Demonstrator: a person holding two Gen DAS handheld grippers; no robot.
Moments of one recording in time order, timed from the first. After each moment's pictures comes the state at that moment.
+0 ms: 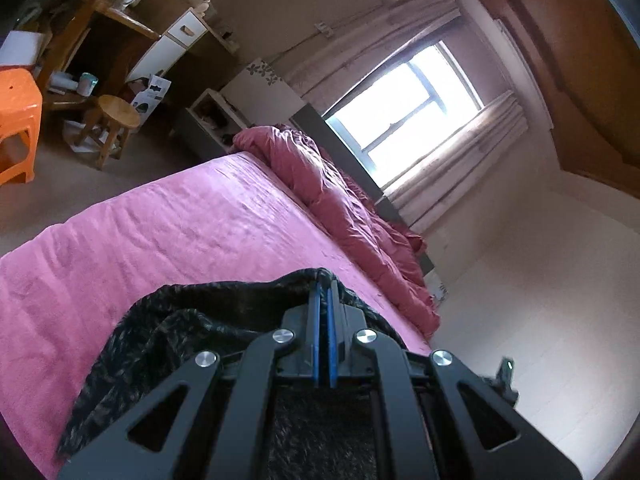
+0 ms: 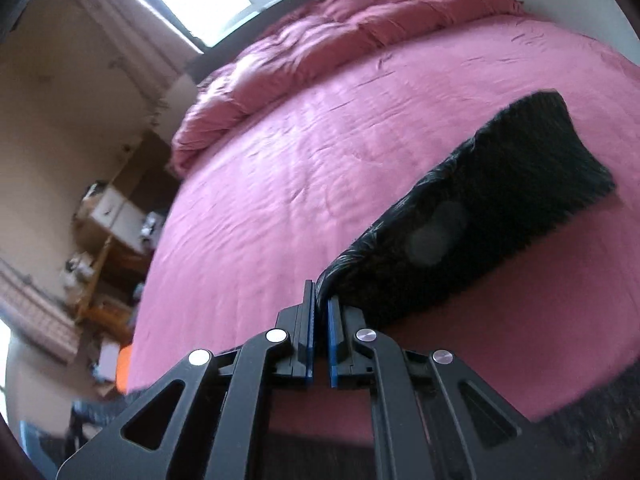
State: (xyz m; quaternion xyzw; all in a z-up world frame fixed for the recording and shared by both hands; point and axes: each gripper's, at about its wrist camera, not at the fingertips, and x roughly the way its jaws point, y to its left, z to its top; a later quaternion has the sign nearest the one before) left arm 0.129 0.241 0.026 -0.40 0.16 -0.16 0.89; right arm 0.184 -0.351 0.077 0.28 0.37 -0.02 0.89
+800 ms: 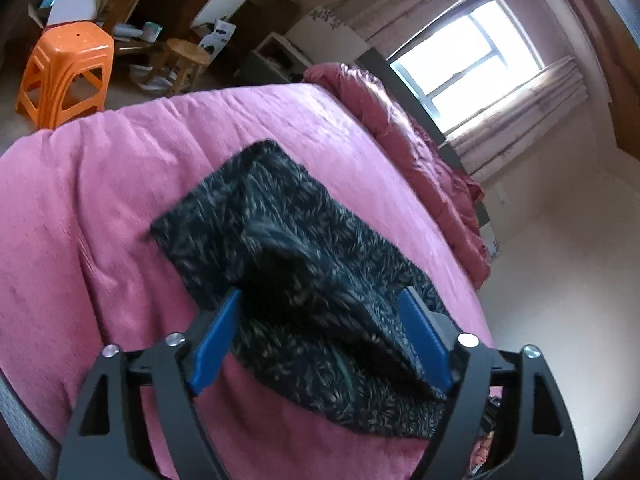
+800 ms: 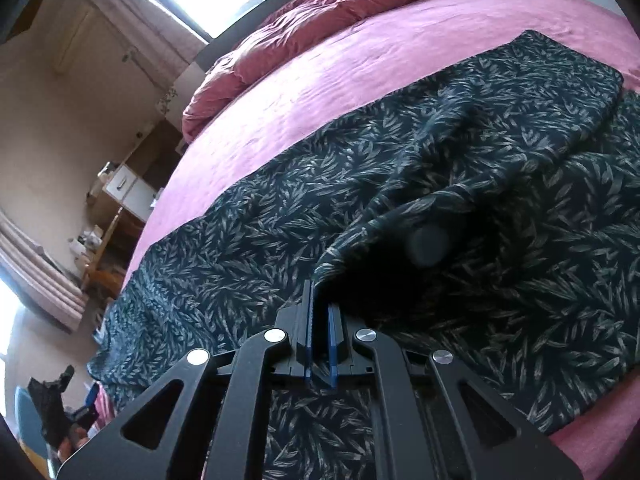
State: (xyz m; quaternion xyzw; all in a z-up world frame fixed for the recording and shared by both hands) left arm 0.045 0.216 -0.045 -0.38 0.31 -0.09 0.87; right arm 0.026 -0.333 -0.039 0.30 0.37 -0.01 0.88
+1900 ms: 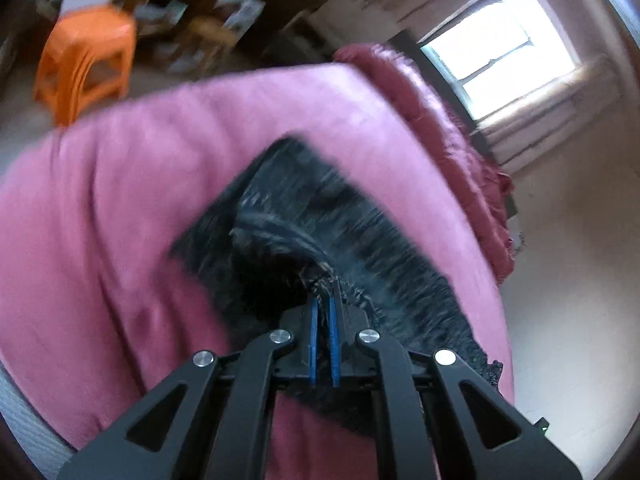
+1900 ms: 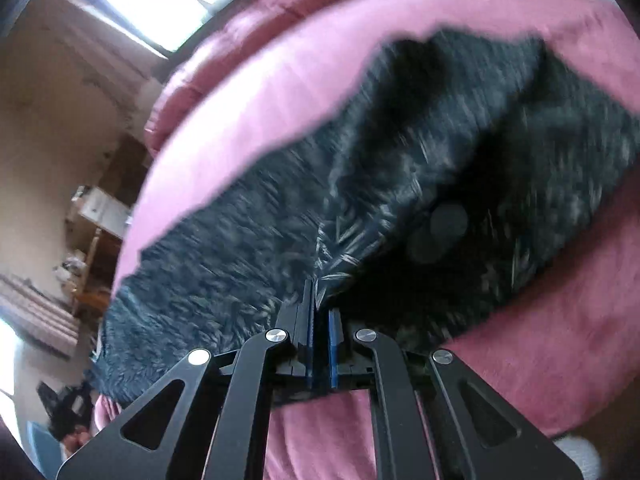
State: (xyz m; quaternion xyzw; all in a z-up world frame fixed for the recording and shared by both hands) left arm 0.059 0.228 -0.048 -0.39 0.38 -0.04 0.84; right arm -0.041 -0.380 -0.035 0.33 0.40 -0.08 0.85
